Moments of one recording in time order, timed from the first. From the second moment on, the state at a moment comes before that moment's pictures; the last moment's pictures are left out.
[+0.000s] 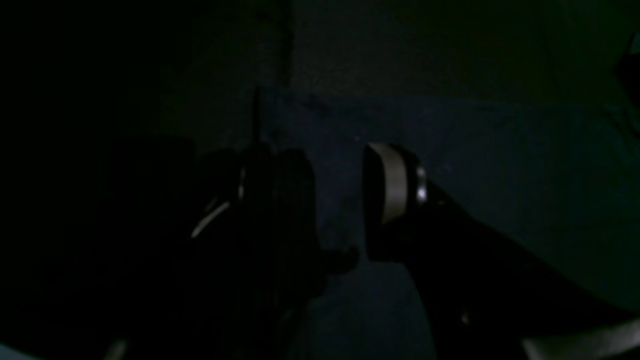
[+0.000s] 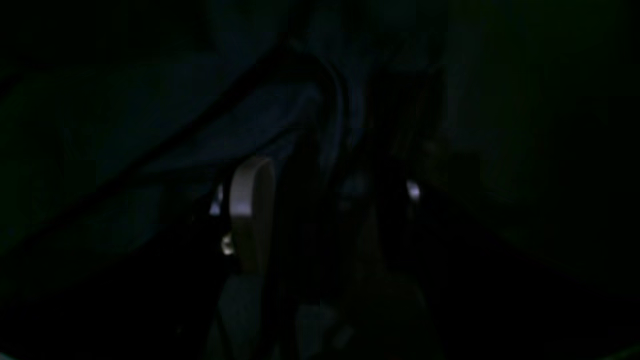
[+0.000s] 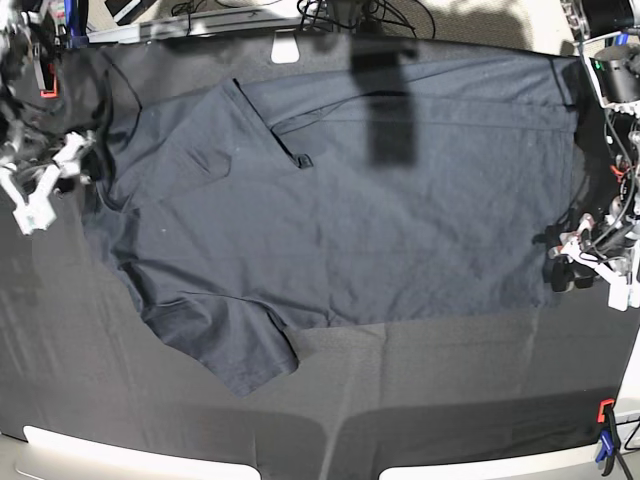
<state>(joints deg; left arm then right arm) -9.9 -20.7 -20.0 68.4 -27.2 -29.5 31.6 -11.7 31.3 27.7 90.2 37.3 37.3 -63.1</state>
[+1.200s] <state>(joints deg) -9.8 -20.6 -20.0 68.4 -25.8 -29.5 31.6 -11.9 31.5 17.0 99.4 33.2 33.7 -70.7</state>
